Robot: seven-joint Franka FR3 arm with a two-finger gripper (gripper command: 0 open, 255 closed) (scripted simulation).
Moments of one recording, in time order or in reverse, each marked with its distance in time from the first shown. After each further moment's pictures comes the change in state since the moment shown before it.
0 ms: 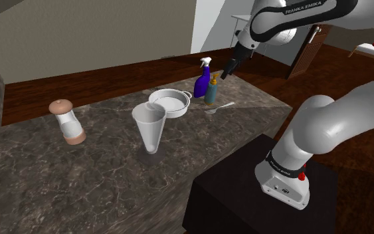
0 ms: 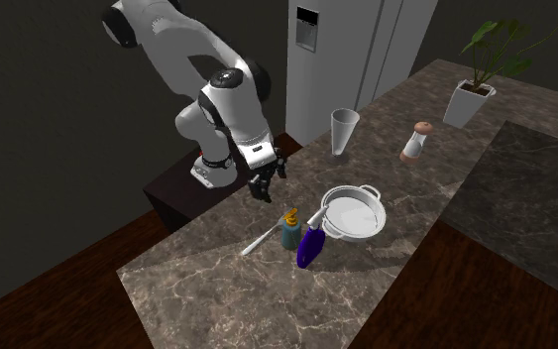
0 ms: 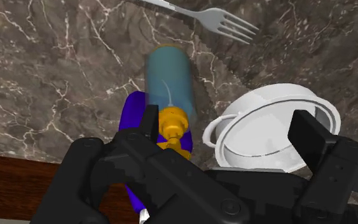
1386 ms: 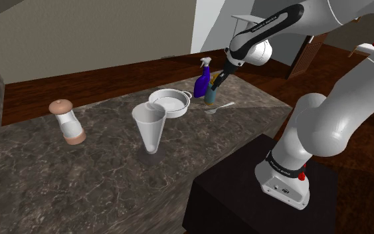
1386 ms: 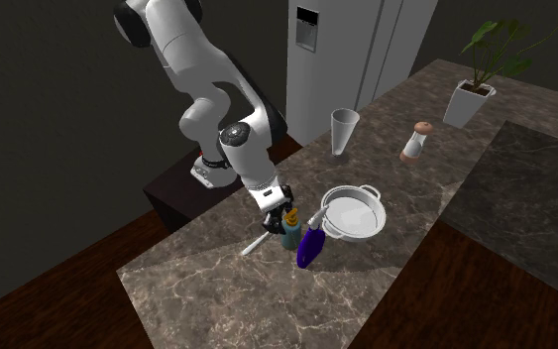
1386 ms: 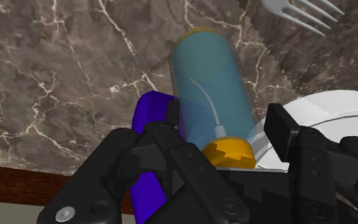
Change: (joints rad) arm 0.226 0.321 -0.258 0.010 0.231 0.353 -0.316
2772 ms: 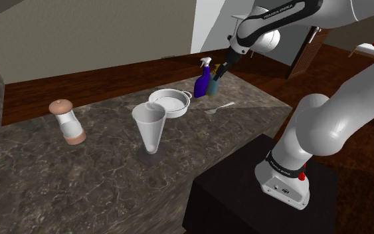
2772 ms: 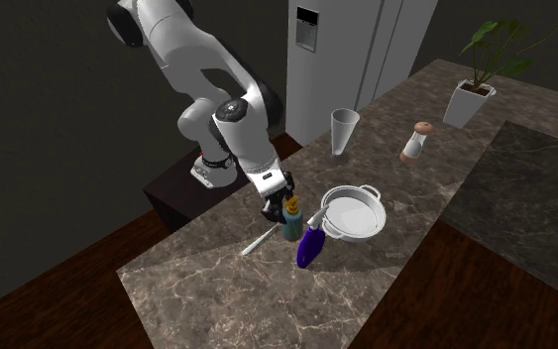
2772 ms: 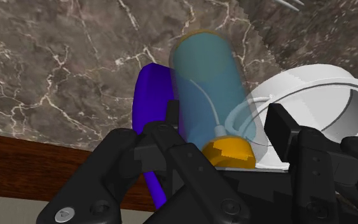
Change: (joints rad) arm -0.082 -0.111 0.088 0.061 -0.112 -0.159 0.116
